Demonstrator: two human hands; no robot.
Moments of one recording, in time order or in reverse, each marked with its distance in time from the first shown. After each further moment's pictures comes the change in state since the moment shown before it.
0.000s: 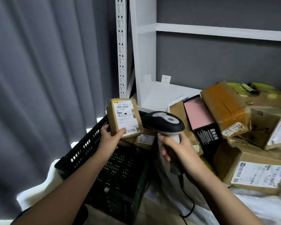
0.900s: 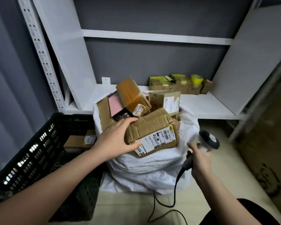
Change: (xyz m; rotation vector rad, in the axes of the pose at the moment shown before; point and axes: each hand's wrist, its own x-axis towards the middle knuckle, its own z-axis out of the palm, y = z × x) left_hand -0.179 0.084 0.148 0.835 -0.577 0.877; right_hand -0.165 0.018 -0.228 0.265 1.128 0.176
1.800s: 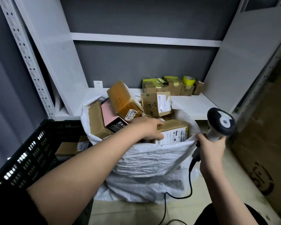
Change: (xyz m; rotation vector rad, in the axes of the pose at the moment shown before) left_hand 0.108 0.083 0.020 0.368 -0.431 0.031; right_hand -0.003 -0.054 -0.001 -0.042 0.039 -0.348
